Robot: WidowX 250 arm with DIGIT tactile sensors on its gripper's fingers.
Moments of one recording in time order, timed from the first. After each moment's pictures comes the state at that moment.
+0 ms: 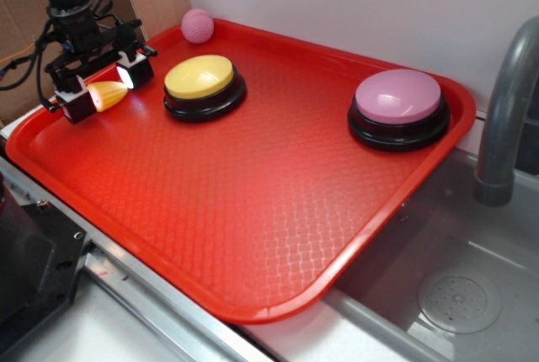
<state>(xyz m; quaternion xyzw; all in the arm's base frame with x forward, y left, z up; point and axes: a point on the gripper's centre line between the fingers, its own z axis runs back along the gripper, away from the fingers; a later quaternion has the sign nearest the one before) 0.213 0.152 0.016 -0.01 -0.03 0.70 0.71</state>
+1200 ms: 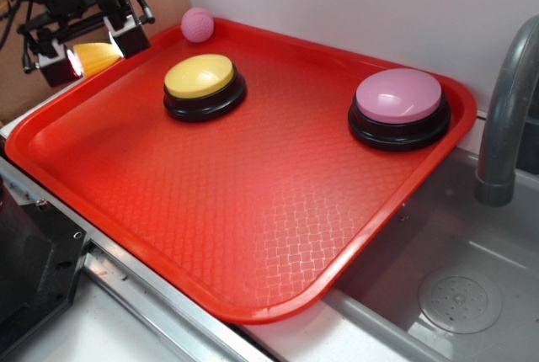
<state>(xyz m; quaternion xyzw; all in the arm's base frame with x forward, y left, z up) 0.201 0.102 0.088 -0.03 -0.07 0.49 0.87</state>
